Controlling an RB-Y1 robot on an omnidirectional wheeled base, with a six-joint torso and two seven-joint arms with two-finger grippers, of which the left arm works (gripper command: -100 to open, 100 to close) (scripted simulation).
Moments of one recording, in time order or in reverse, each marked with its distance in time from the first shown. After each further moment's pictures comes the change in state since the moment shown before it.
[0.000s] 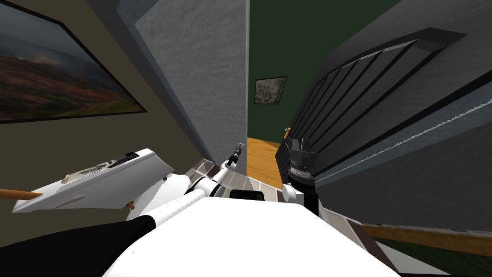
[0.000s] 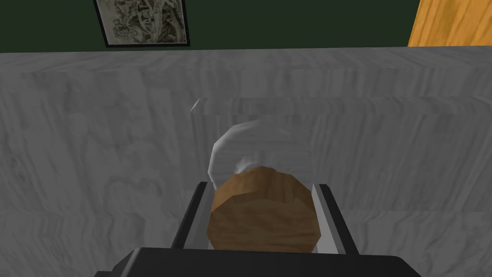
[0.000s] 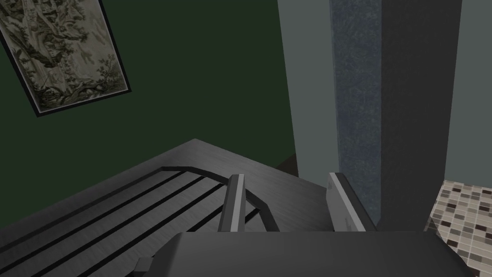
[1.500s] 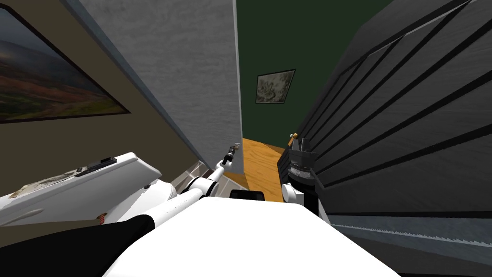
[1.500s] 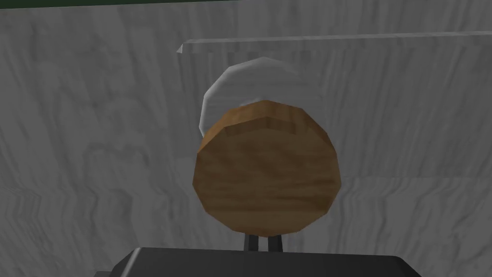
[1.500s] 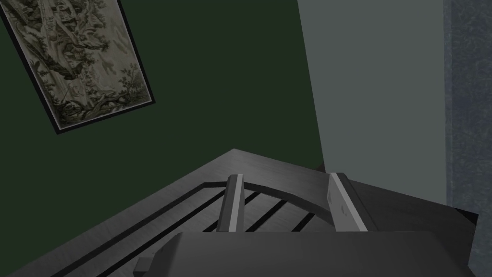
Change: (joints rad) arm 0.001 0.063 0.117 0.018 0.040 -0.011 -0.040
